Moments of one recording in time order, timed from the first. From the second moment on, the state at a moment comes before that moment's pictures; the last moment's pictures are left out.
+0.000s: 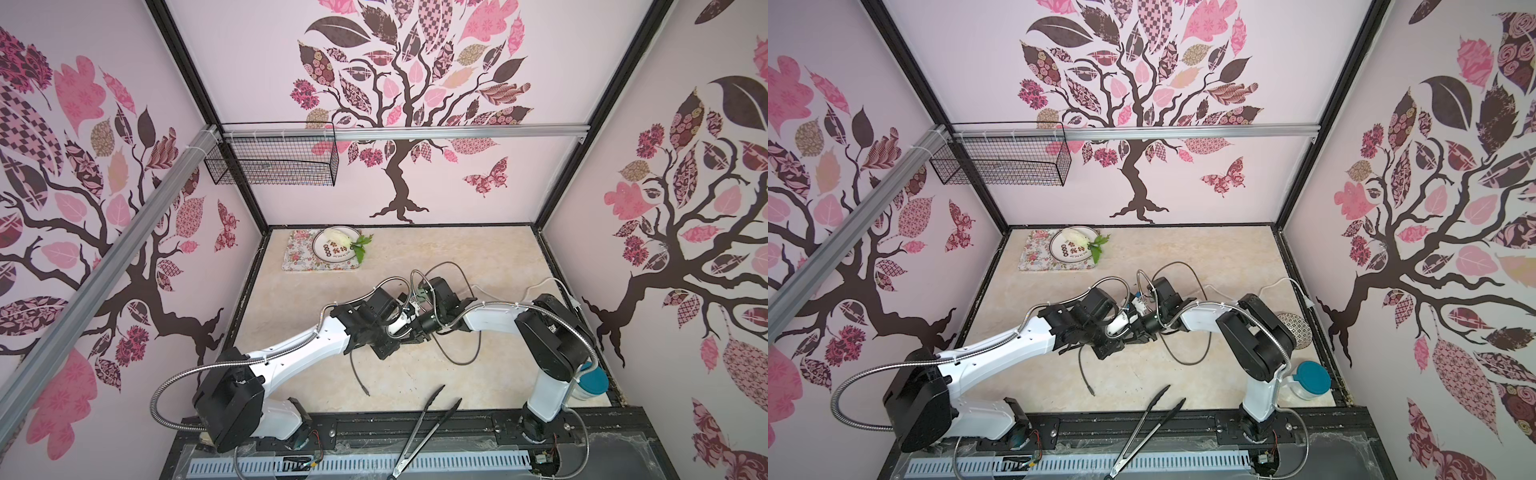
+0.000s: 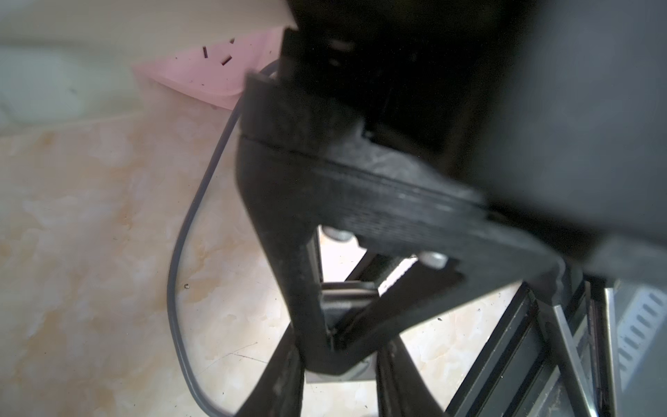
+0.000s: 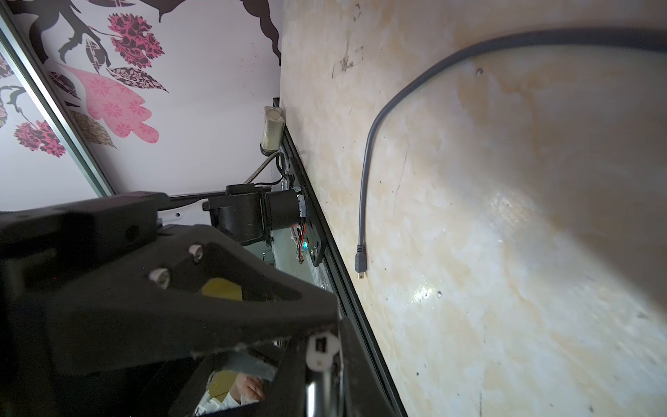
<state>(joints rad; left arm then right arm) -0.81 1.39 0.96 -0.68 0.16 0.12 0.67 1.81 0.93 0.03 -1.08 0.68</state>
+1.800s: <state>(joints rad) -0.52 1.04 0.34 0.84 0.39 -1.19 0.66 1.45 0.61 1.03 -0.52 1.32</state>
